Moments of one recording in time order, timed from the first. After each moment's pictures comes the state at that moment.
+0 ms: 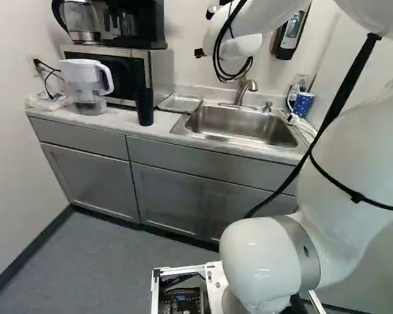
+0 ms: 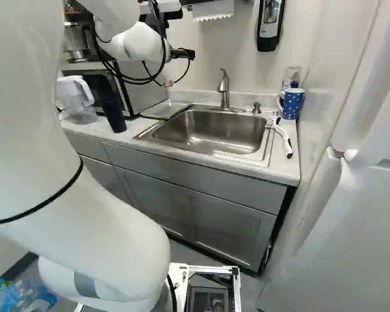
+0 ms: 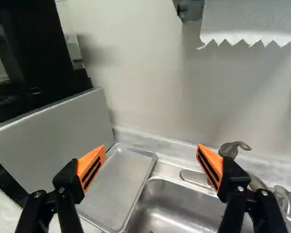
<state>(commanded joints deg) 0.2 2.7 -61.1 0.0 16.2 0.0</state>
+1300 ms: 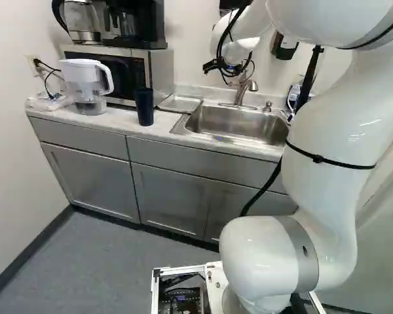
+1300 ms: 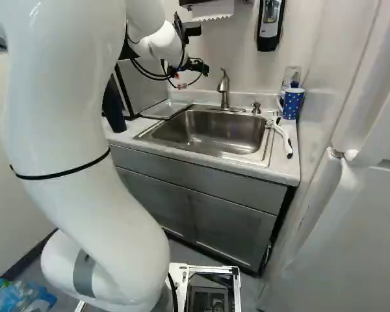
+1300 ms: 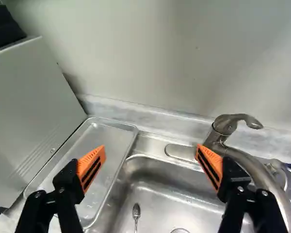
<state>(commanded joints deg) -4.5 -9.5 -73.6 0.0 0.2 0.0</state>
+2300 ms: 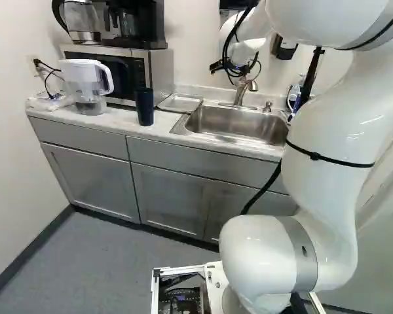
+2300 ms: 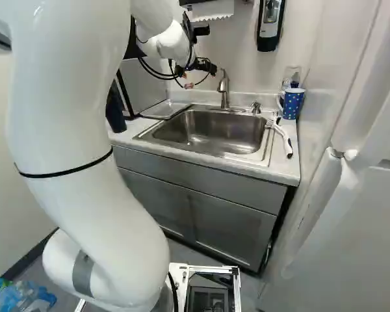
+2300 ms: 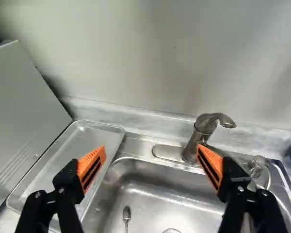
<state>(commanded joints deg) -7.4 -10.2 -74.4 0.0 0.2 0.0</state>
